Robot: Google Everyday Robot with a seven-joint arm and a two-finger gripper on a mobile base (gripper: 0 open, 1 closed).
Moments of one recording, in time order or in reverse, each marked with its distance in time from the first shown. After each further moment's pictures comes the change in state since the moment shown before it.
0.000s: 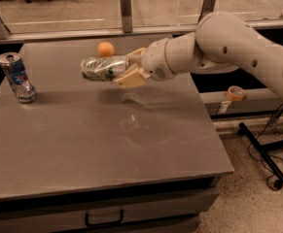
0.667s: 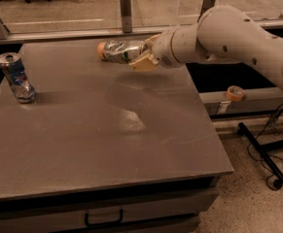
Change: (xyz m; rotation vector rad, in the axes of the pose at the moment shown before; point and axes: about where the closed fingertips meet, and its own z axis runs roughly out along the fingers) arm 0.022 -0.077 -0.027 0.285 0.122 0.007
